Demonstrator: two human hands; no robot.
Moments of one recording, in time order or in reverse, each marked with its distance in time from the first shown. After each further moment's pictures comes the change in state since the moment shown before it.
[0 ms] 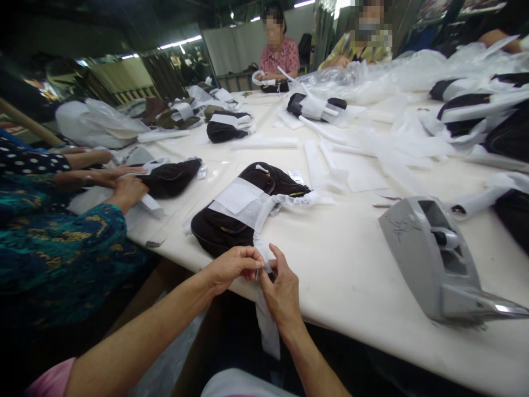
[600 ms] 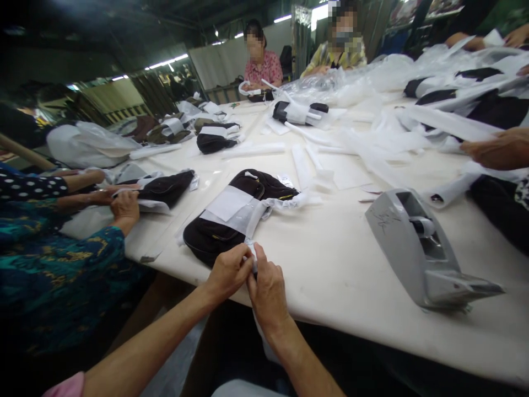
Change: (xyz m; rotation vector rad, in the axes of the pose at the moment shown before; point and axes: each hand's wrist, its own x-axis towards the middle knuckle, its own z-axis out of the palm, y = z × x) left_hand 0.003 -0.003 0.005 0.612 0.342 0.296; right_hand 0.002 0.003 0.014 -0.267 0.105 -0.313
